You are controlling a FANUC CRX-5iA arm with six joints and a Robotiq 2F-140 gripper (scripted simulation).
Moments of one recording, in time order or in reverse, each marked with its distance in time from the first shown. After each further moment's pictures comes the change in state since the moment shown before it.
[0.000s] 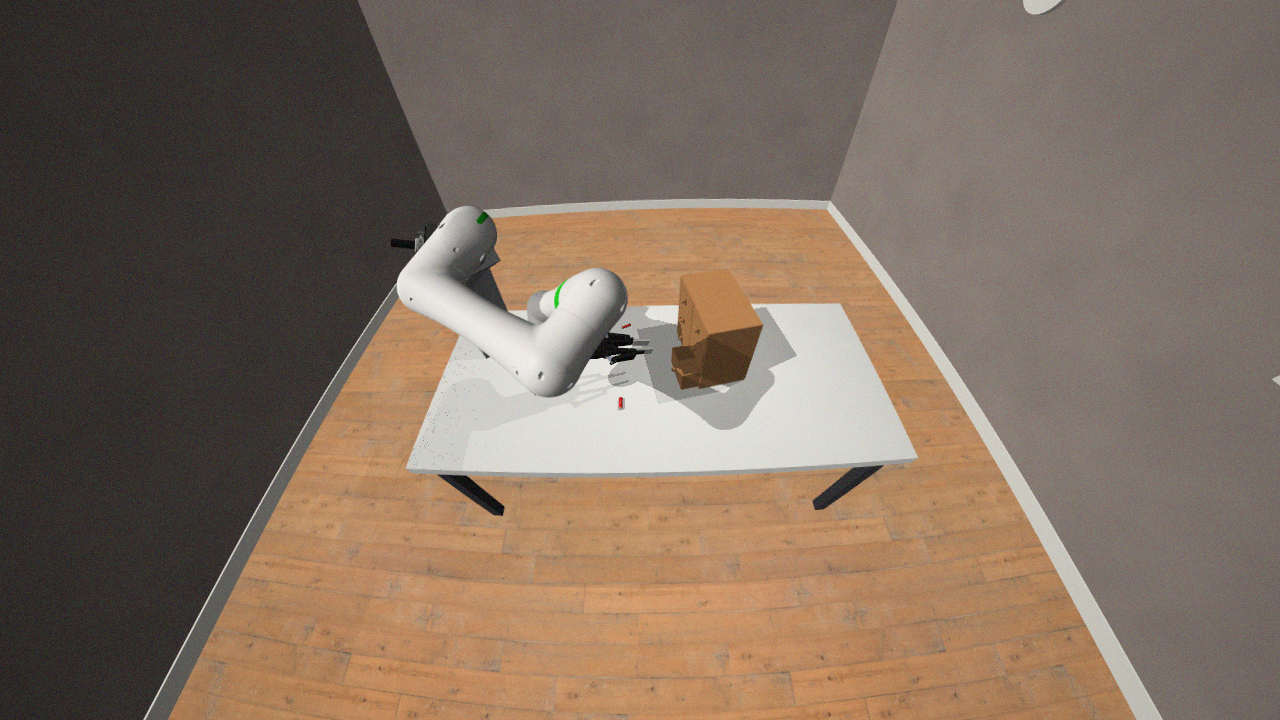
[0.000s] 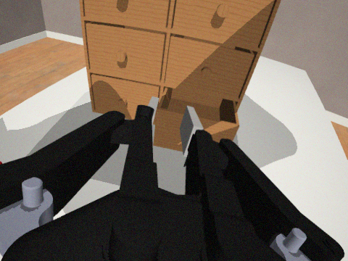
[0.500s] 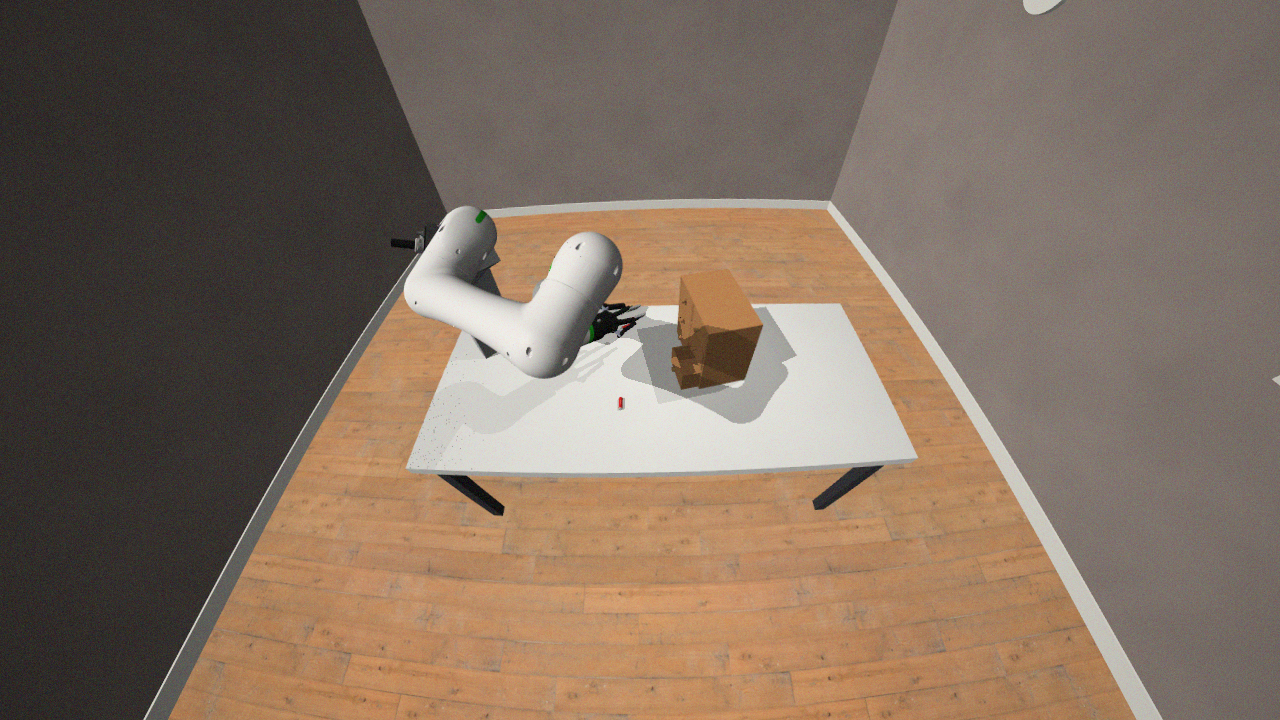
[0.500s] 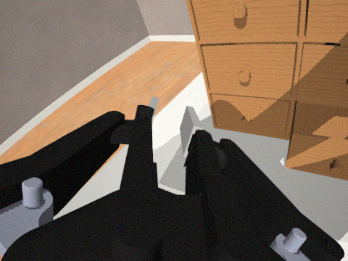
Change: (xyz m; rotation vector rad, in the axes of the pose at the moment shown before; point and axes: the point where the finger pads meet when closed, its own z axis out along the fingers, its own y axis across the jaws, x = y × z) arm 0.025 -0.142 0.009 0.436 -0.197 0.262
